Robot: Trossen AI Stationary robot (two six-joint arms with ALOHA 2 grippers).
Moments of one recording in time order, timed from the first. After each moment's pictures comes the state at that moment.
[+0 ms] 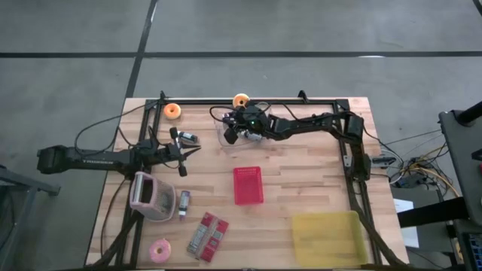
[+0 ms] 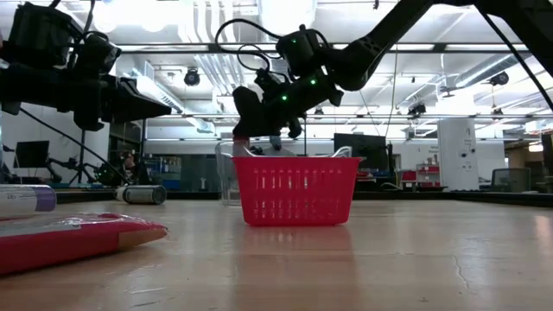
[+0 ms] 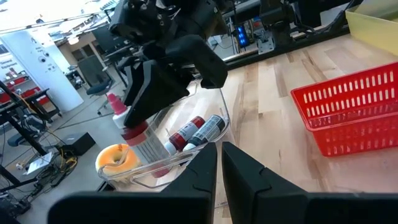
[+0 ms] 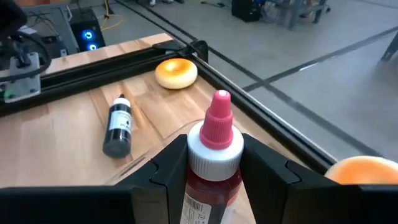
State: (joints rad) left arm 0.15 0.60 0.01 0.47 -0.13 0.39; right arm -0.28 2.04 1.30 0.40 0.22 0.15
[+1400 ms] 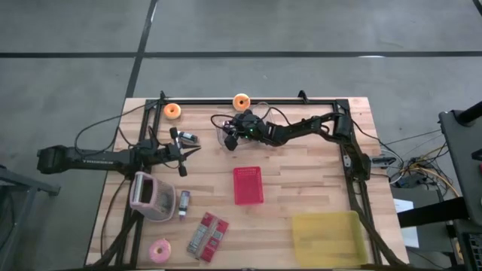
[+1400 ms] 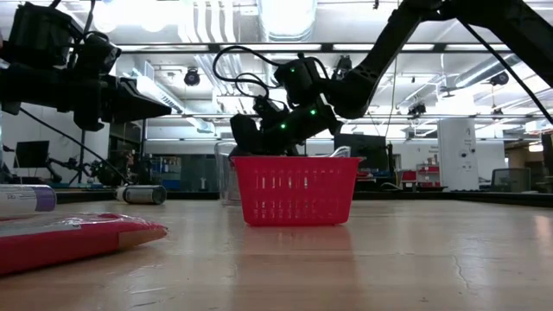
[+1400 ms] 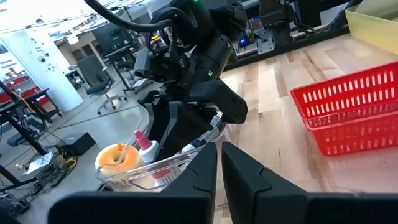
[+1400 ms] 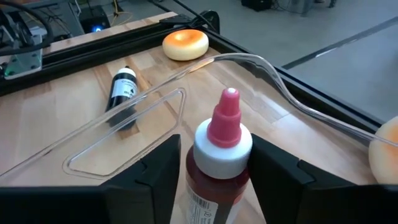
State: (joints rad) left arm 0.15 0.60 0.01 0.47 -0.13 0.39; right arm -0.28 2.16 1.24 0.56 0.18 0.21
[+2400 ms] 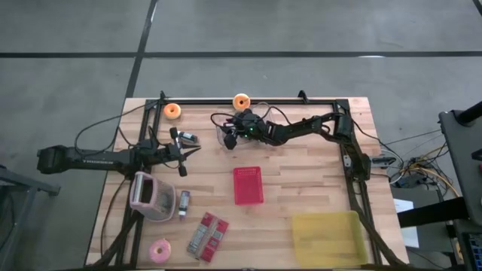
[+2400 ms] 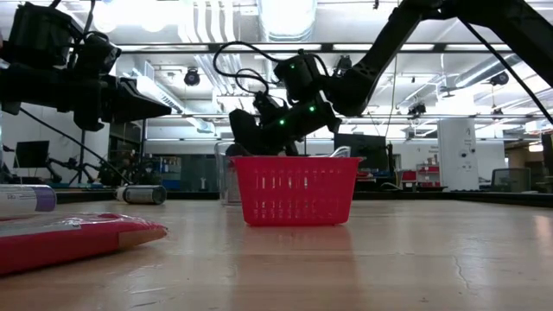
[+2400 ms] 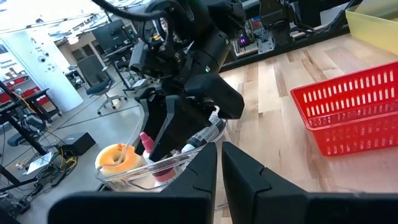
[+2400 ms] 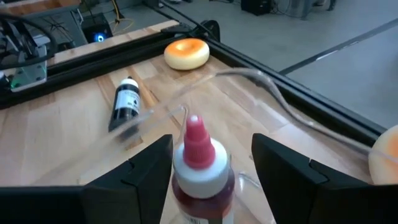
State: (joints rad) left arm 0.15 0.60 0.01 0.47 -0.13 0.39; right arm -0.28 2.14 1.25 0.56 0.18 0.22
